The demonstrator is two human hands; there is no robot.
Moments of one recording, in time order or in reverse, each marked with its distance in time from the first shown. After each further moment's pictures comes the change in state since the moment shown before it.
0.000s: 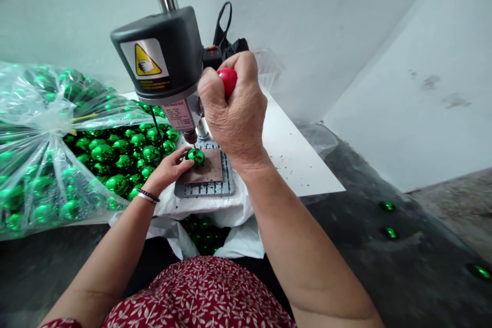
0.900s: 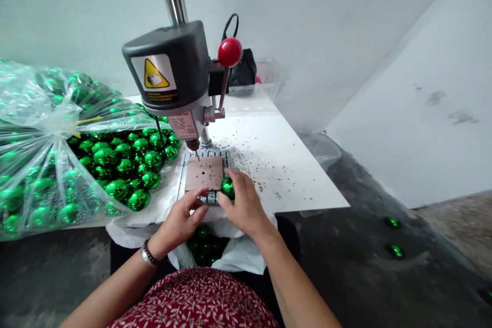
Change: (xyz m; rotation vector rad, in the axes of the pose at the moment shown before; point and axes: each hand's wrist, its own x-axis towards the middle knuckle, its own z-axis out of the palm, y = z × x) left_hand -0.086 0.013 0.060 0.017 -0.005 0.176; right_hand -0.155 0.081 -0.019 -0.200 -0.681 0.240
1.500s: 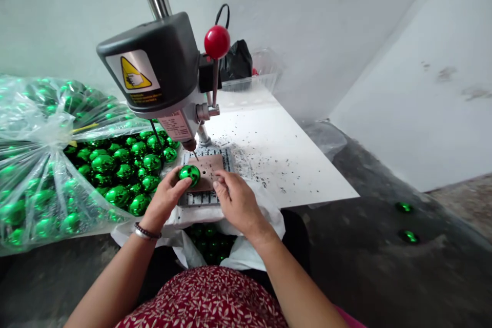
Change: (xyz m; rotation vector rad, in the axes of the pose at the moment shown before) left_hand 0.043 -0.004 -0.043 -0.262 0.208 -0.298; right_hand 0.010 -0.021 0.000 0.202 0.001 0.064
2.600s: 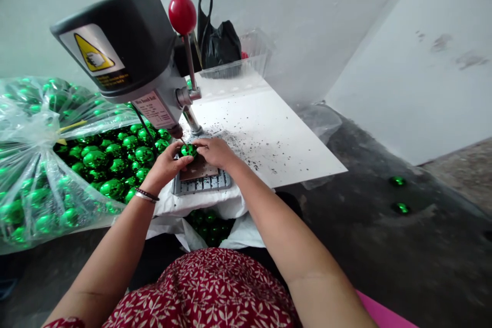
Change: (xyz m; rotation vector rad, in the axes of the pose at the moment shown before) left_hand 0.047 0.011 0.002 0.221 -0.166 0.044; right_hand 0.096 0.005 0.002 -0.085 -0.270 -0.010
